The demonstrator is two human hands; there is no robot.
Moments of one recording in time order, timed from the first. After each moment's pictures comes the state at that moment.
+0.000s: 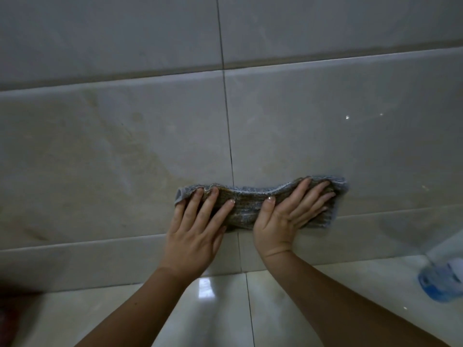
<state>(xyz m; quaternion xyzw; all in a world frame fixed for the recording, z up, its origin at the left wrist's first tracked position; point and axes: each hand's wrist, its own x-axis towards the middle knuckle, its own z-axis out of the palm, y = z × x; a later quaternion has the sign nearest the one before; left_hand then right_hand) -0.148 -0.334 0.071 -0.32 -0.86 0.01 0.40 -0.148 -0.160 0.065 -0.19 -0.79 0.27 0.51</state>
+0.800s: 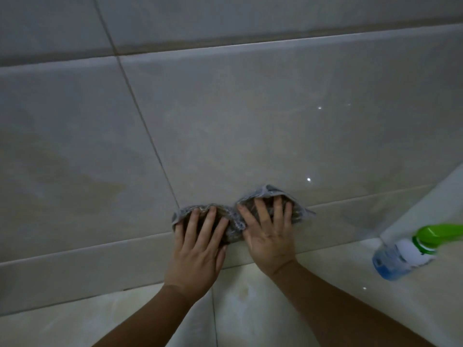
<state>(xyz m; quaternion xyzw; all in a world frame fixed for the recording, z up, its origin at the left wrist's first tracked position) -0.124 -0.247 0.010 -0.32 -0.89 0.00 0.32 -0.111 -0.057 -0.002 0.03 -0.89 -0.02 0.46</state>
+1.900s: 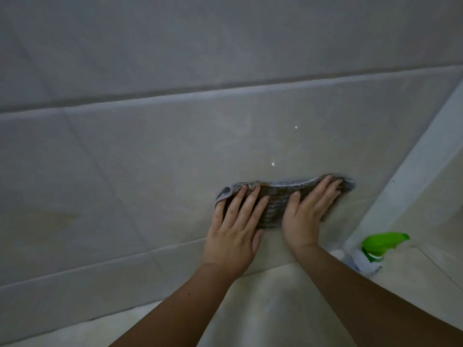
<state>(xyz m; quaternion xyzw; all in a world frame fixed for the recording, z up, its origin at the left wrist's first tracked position) -0.108 -0.097 0.089 -0.37 -0.88 -0.01 0.30 -0.097 0.062 0.081 -0.29 -0.79 0.33 0.43</state>
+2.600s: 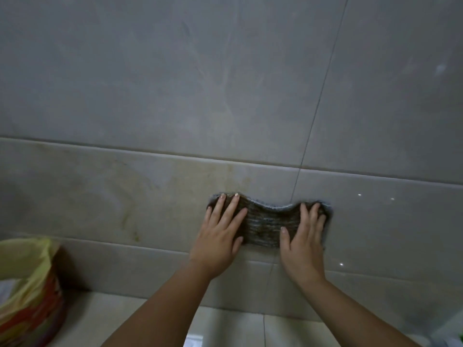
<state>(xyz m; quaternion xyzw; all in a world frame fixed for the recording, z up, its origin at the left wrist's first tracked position) -0.125 -0.405 0.178 -0.25 -0.92 -0.08 0.29 -0.087 -0.206 0.188 -0.07 -0.91 0.27 0.32</state>
